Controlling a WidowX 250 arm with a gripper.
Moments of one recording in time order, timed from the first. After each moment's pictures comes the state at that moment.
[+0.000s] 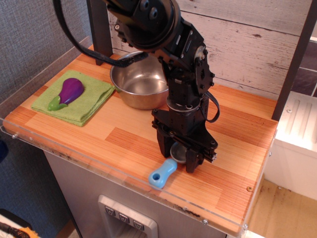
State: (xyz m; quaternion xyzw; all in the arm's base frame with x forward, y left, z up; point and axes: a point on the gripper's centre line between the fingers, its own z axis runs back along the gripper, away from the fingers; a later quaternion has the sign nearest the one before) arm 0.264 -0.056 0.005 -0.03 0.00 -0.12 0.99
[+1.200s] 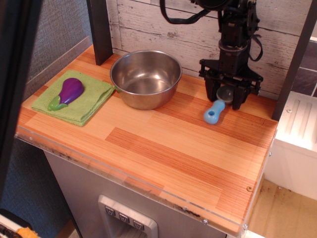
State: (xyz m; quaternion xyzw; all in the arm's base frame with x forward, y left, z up) arm 0.420 -0.066 0.008 -0.02 -0.05 -0.06 1.00
